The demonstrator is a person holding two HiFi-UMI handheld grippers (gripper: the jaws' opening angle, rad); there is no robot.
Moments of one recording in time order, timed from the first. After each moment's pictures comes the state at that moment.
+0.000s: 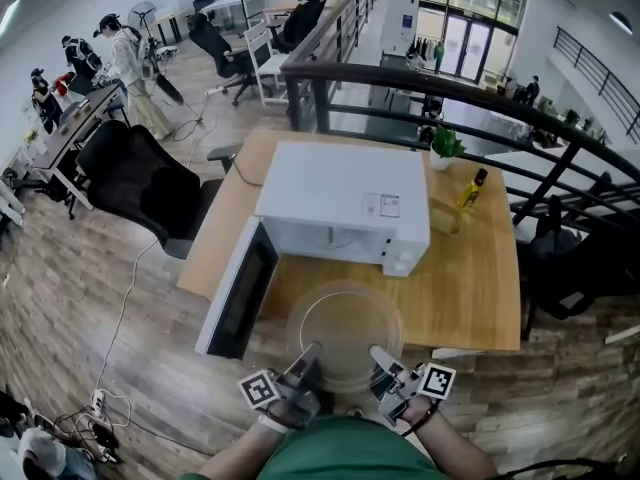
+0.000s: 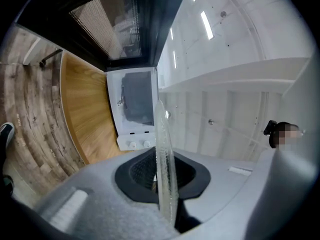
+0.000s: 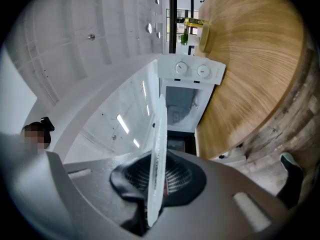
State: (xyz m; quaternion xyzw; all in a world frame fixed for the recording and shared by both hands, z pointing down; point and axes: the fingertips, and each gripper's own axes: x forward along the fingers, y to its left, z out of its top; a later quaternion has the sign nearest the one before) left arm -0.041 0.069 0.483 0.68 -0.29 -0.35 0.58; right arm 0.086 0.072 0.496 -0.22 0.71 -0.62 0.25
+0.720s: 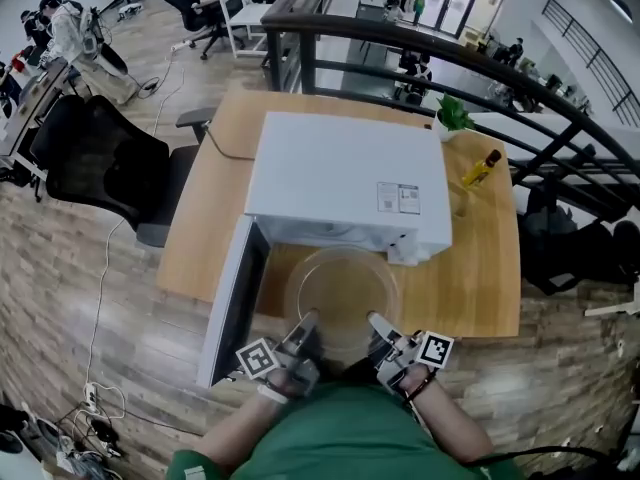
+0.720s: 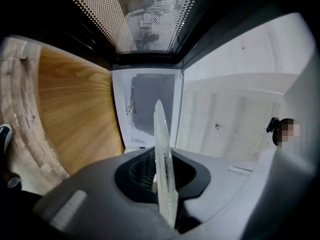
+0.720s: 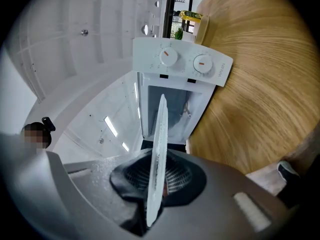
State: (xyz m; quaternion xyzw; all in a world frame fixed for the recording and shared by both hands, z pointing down) left arm -0.081 -0.049 0.541 0.64 -0.28 -0.33 0.63; right arm 0.048 -0.041 0.543 -0.28 0.70 -0.62 0.23
